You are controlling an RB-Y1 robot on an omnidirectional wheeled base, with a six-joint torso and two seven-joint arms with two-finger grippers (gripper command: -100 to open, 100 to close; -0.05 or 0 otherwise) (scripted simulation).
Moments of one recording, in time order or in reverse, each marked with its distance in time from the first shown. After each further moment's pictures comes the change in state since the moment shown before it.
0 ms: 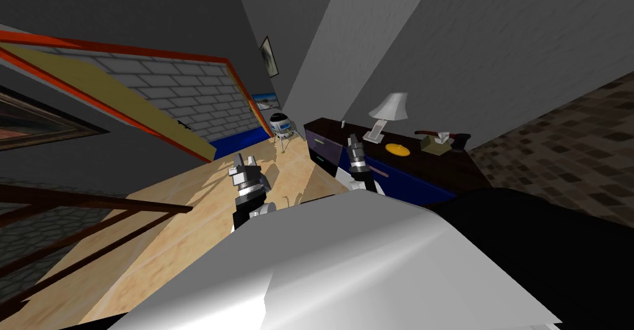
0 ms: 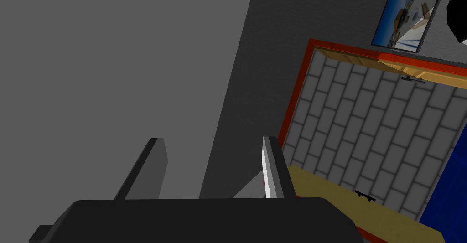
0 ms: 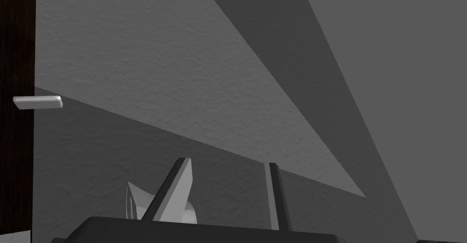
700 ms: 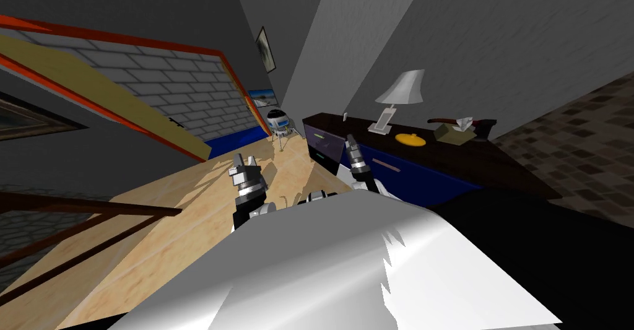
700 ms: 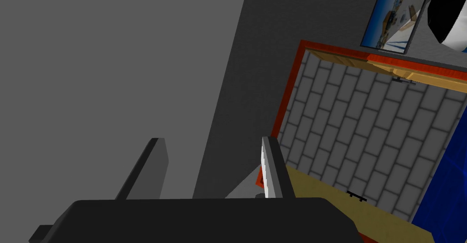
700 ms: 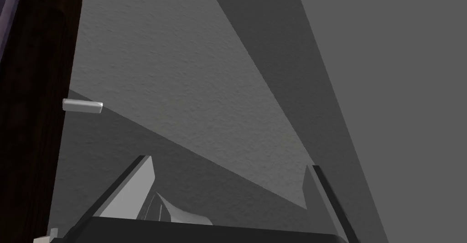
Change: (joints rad) left arm 0.000 0.000 0.000 0.000 0.000 0.000 0.000; right arm -0.004 -0.106 -0.010 0.018 0.057 0.021 0.015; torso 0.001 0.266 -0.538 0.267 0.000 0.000
